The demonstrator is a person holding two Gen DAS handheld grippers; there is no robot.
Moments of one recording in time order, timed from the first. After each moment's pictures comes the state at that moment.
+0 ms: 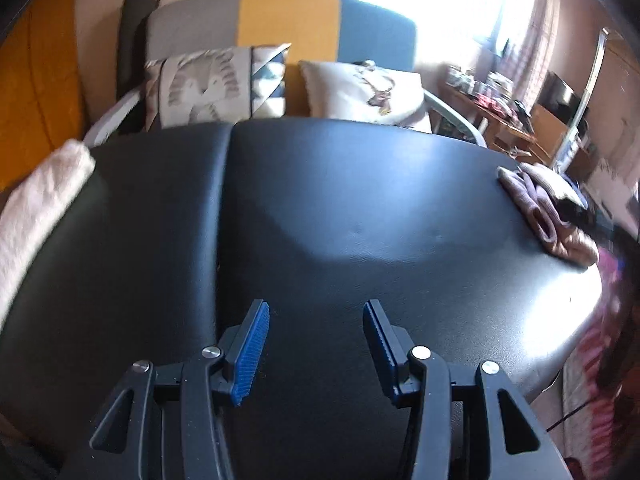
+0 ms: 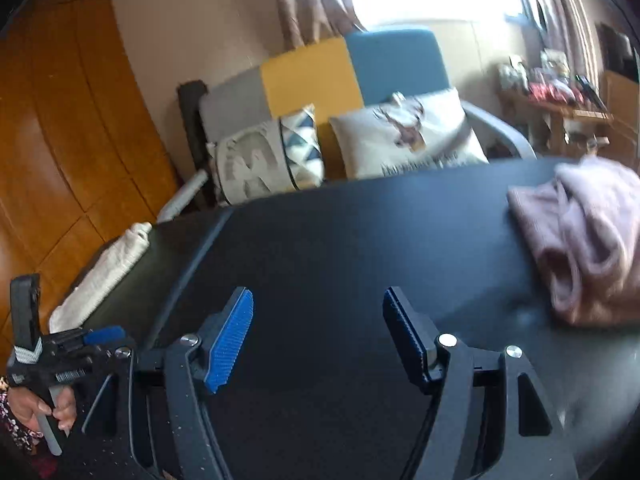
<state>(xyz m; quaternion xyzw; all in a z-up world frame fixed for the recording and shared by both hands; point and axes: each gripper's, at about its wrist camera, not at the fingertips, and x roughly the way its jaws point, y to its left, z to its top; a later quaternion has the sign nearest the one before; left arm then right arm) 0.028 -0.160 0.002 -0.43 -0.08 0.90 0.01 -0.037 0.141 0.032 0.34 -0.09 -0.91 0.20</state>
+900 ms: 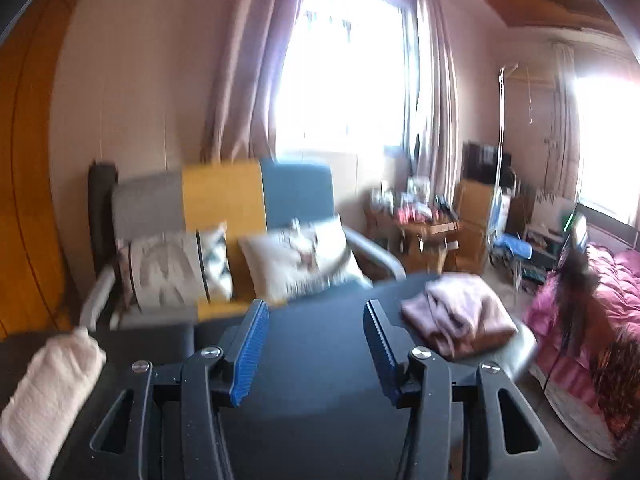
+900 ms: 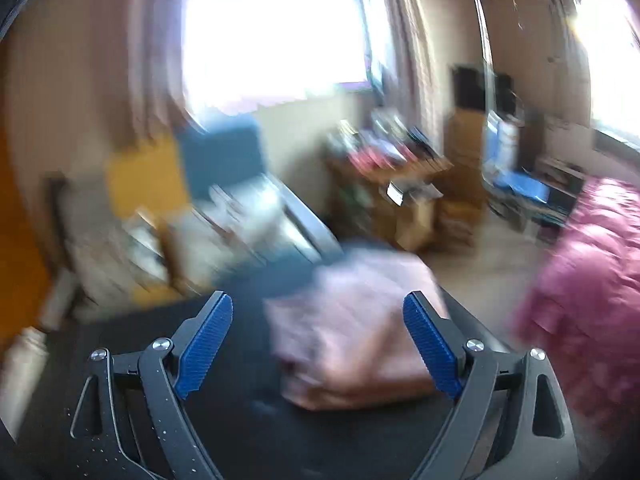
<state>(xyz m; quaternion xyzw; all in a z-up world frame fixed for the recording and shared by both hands) 0.098 -0.084 0.241 -0.18 0.00 0.98 0.09 -0.055 0.347 0.150 0.30 -0.07 -0.95 -0.11</state>
